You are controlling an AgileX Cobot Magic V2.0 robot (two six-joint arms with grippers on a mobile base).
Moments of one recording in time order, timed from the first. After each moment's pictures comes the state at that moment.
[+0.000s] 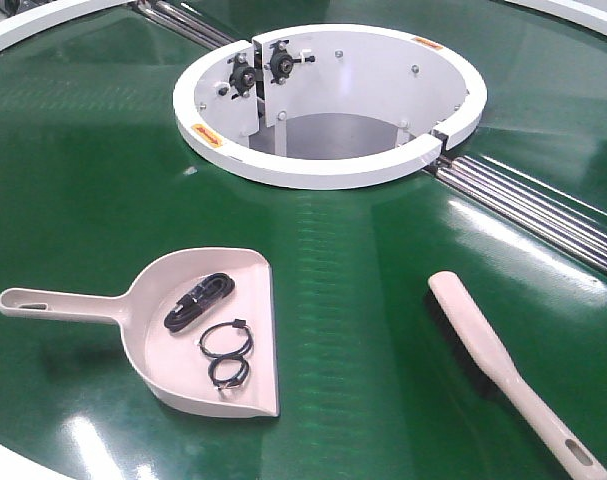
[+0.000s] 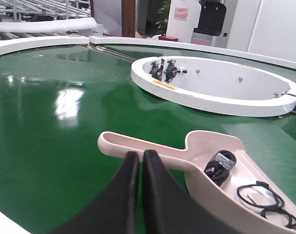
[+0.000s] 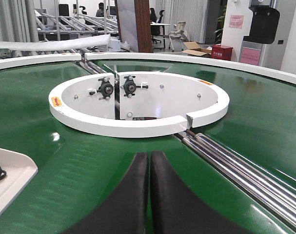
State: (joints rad) left arm -0.08 -0.01 0.03 0.04 0.13 -0.12; right arm 0.18 0.27 -0.25 0.01 0.12 -0.07
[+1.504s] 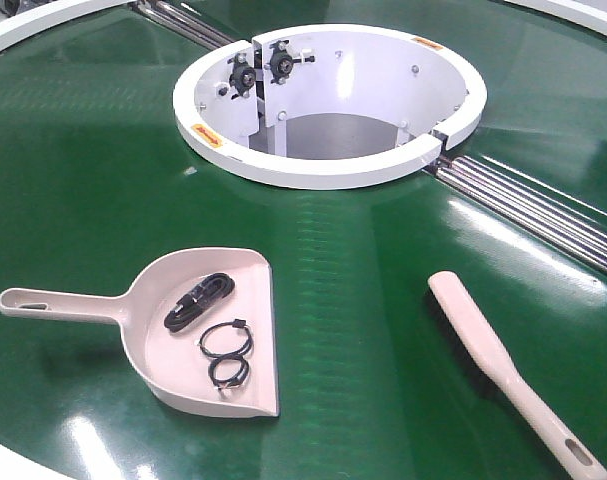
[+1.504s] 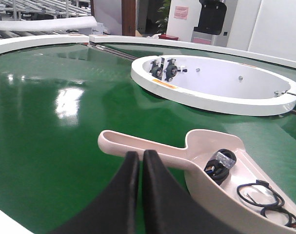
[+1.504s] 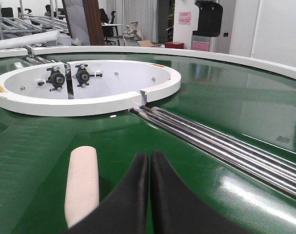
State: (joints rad) left arm -0.08 -0.01 0.03 0.04 0.13 -0.12; right arm 0.00 -0.01 0.03 -0.01 0.11 -0.02
